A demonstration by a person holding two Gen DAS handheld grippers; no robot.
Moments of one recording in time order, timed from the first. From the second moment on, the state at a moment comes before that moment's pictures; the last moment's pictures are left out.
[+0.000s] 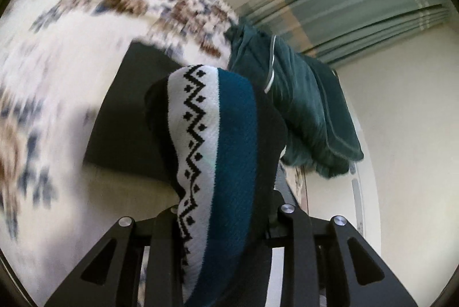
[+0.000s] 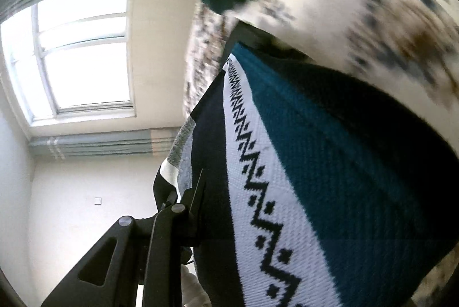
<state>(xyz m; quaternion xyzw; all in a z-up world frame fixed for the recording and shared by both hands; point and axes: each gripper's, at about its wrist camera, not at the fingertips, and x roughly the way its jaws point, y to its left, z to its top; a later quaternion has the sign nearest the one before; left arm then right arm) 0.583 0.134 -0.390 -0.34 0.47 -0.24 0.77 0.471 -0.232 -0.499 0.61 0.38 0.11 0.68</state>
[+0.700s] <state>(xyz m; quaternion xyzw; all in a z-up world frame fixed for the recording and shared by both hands) 0.750 0.195 -0.496 -0.37 0.55 -0.22 0.72 0.669 -0.194 -0.558 0.54 0.43 0.09 0.72</state>
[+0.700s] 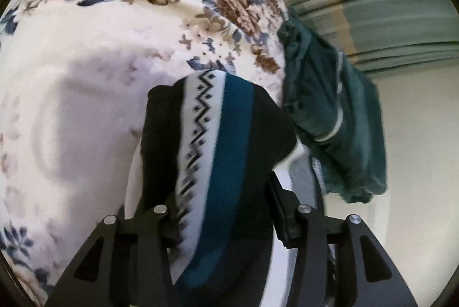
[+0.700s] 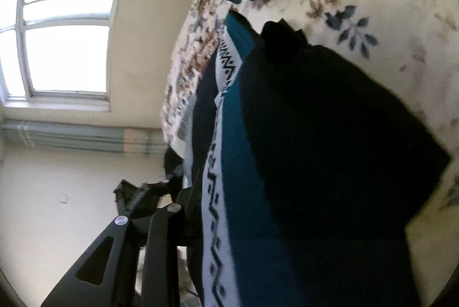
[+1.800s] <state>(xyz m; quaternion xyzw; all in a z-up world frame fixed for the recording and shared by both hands) 0.579 0.113 -0.373 -0.04 0.49 0.00 0.87 0.585 -0.169 -0.437 -0.01 0.55 -0.12 0.83</state>
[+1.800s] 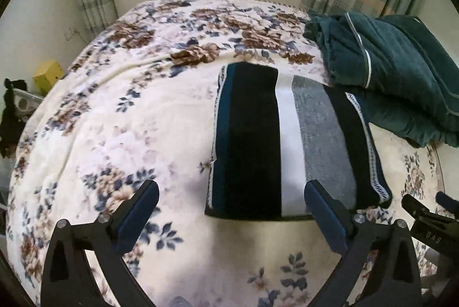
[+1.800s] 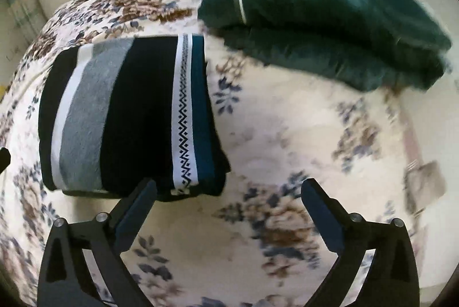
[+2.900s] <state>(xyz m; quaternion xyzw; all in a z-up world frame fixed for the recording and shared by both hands) 0.259 0.072 -0.035 -0.01 0.34 0.00 0.94 0.212 -0.140 0.006 0.00 0.35 -0.09 0.93</state>
